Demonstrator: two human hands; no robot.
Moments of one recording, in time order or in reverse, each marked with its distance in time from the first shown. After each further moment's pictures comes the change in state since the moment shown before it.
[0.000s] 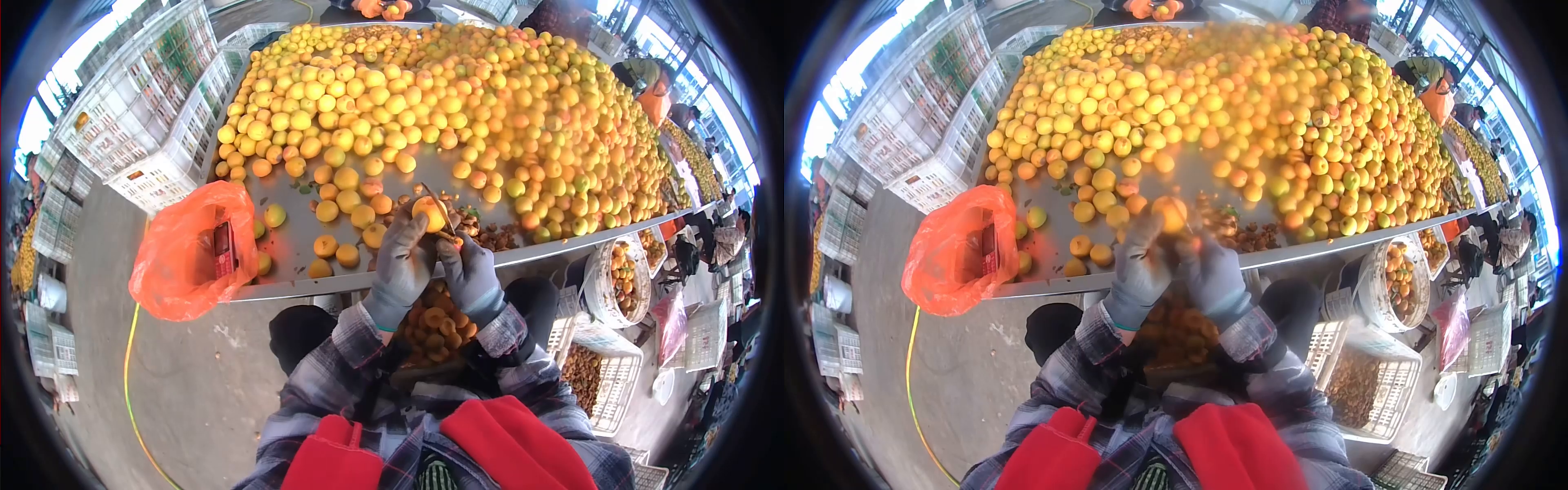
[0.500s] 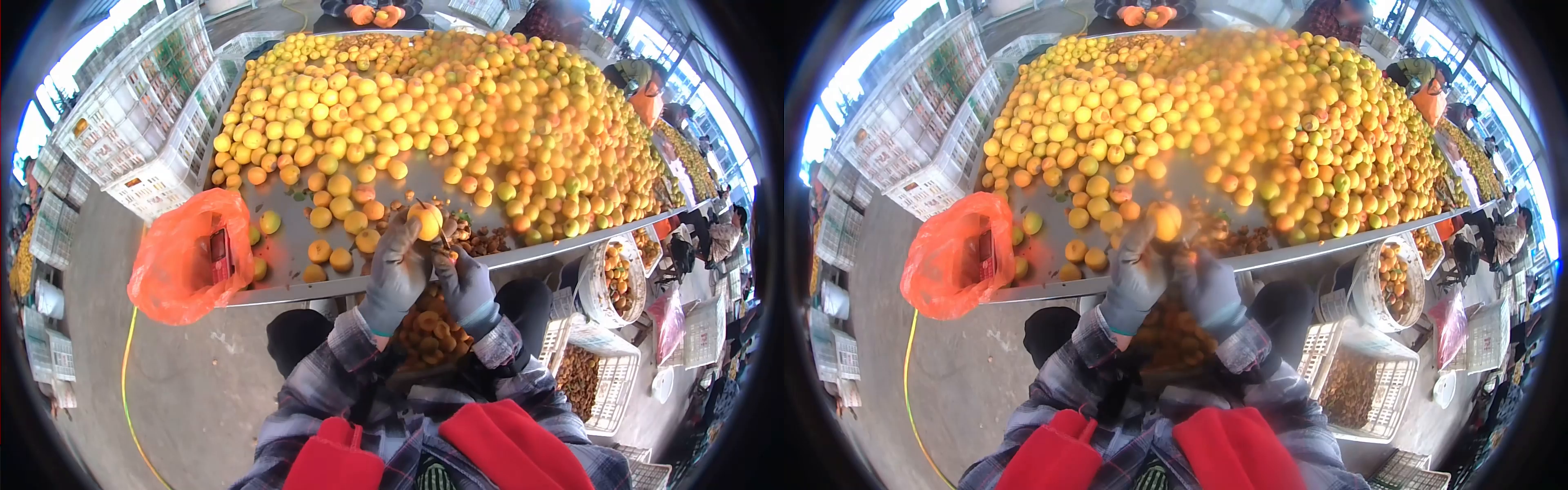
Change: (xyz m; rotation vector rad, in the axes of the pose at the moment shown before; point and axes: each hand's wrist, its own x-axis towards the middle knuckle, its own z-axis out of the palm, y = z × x) left_hand -0.005 -0.008 0.001 -0.037 -0.010 -0.026; right_hand -0.018 -0.014 -0.007 -0.007 0.022 0.085
